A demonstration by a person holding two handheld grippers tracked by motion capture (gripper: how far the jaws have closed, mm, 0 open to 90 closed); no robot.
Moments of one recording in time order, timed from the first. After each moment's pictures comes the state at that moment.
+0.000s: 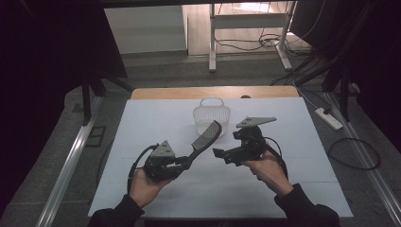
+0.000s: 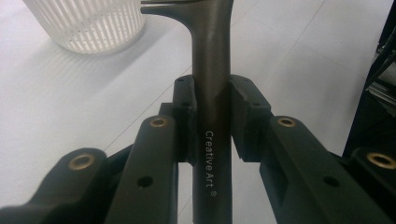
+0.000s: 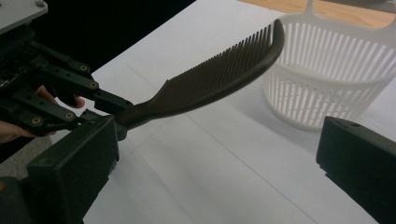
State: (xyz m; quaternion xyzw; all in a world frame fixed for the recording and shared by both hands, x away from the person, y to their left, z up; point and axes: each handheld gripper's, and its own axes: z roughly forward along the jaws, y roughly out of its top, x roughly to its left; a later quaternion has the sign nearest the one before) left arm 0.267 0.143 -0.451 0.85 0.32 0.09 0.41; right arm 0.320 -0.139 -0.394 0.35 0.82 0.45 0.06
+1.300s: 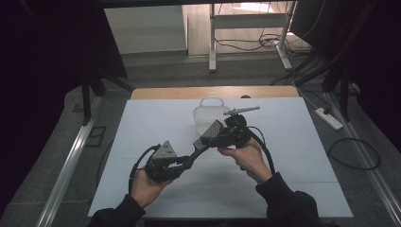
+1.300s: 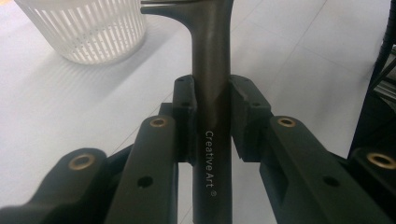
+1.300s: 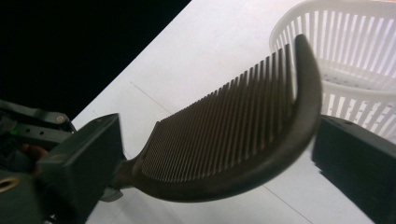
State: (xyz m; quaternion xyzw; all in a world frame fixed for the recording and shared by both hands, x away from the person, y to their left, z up) left arm 0.265 0.138 -0.449 0.85 0.31 0.10 0.42; right arm 0.359 -0.107 -0.406 0.41 0.79 0.45 -0.01
